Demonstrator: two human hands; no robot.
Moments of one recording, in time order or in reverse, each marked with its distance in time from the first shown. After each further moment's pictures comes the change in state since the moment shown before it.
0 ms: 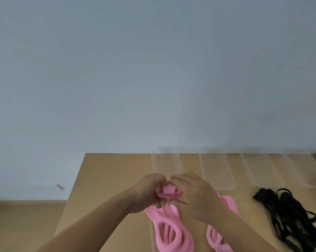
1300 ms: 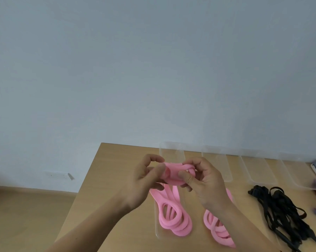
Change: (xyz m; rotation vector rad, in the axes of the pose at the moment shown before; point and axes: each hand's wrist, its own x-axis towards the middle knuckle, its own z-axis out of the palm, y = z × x) left_hand -0.113 -0.015 0.036 0.060 0.324 0.524; right_hand -0.015 -0.078 -0.060 1.094 0.268 0.531
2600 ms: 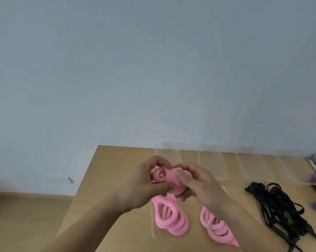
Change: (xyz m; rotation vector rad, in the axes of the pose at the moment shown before) left_hand 0.005 0.015 0.021 0.118 -0.119 0.023; right_hand -0.008 -0.018 -0.020 0.038 -0.224 0.306
